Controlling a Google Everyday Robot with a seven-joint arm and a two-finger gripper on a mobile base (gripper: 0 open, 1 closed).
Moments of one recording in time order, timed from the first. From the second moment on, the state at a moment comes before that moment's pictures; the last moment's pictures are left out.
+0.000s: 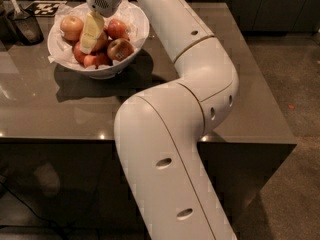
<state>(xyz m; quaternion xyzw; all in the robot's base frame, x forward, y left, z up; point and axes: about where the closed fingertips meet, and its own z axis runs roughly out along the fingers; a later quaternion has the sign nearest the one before) 0.748 0.175 0.936 -0.66 0.70 0.11 0.25</state>
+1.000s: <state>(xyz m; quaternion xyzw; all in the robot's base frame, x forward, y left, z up) 0.735 0.160 0.911 -0.63 0.72 0.14 0.24</state>
